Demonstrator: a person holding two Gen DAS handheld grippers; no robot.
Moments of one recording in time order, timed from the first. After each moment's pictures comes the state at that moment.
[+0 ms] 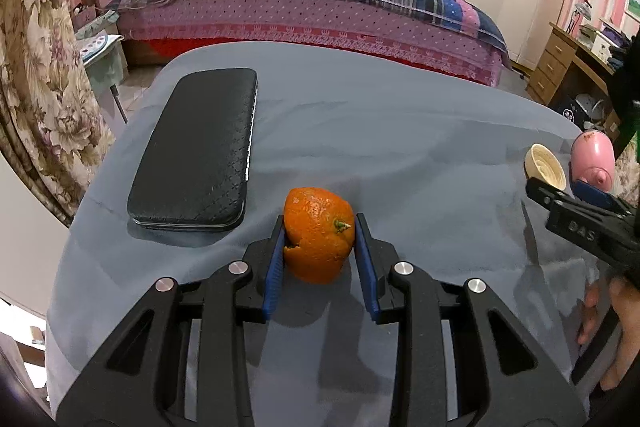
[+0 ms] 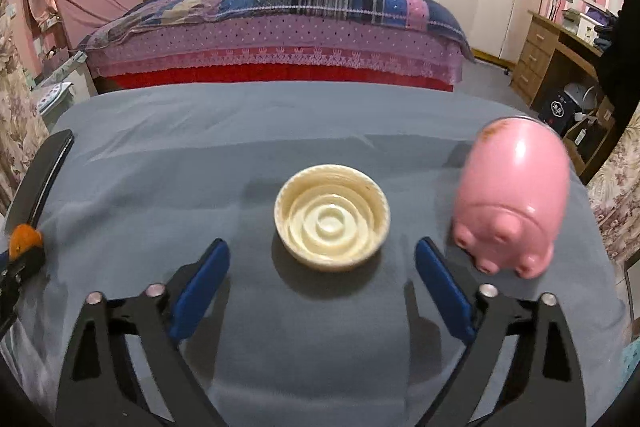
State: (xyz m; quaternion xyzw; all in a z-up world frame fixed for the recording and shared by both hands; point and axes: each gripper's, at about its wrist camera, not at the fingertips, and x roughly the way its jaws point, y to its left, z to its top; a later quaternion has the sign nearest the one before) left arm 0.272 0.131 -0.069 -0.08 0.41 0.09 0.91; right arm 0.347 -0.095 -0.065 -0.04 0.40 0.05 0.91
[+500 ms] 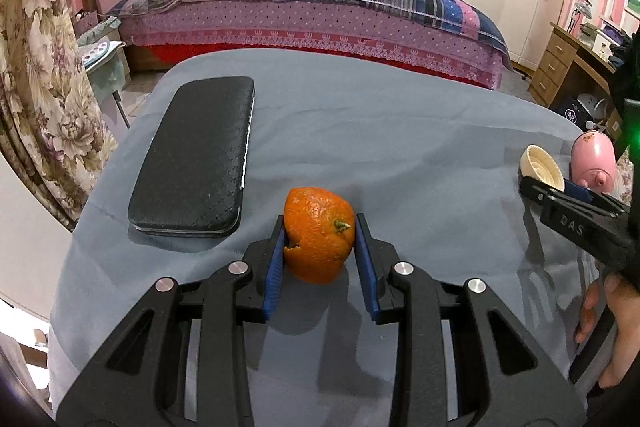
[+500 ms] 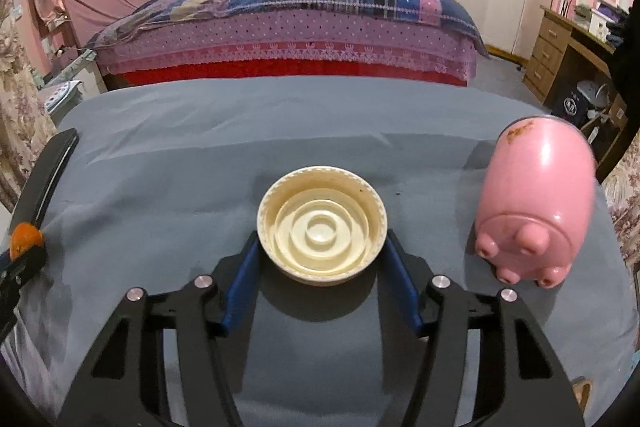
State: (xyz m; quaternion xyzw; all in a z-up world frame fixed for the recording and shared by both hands) left arm 0.272 0.122 -0.064 -0.07 0.40 0.09 0.91; right arm 0.354 -0.095 -0.070 -0.04 0.40 0.08 0.91
